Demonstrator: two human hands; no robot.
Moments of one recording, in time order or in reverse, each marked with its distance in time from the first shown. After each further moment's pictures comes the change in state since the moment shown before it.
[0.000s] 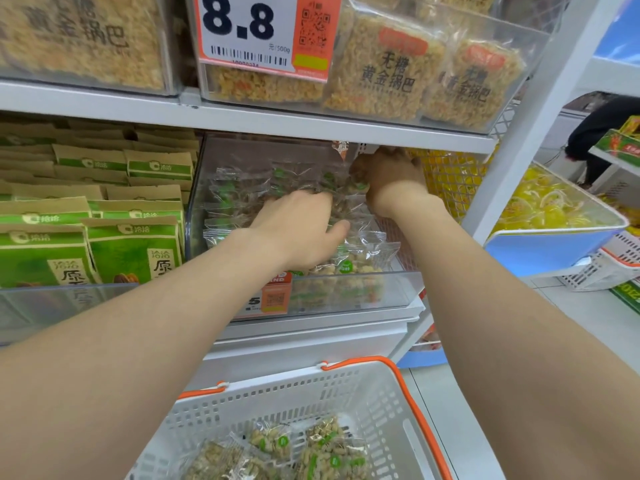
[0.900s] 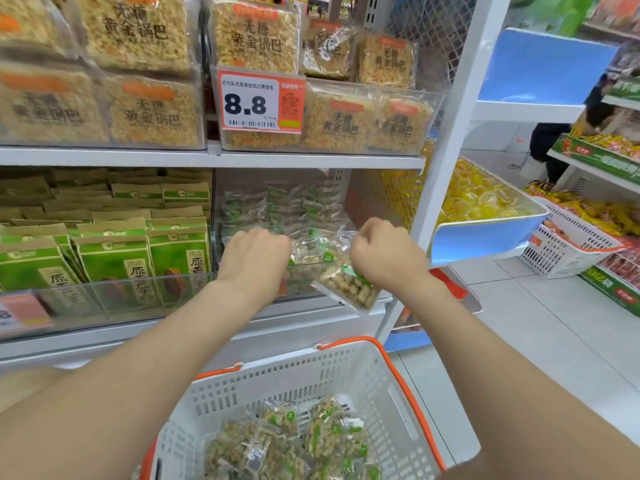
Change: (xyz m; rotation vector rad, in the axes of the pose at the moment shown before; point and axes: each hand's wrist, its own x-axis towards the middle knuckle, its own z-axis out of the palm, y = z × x) left_hand -0.109 0.023 -0.036 0.419 0.028 -0.100; right_hand -0.182 -0.002 -0.042 0.532 -0.032 0.194
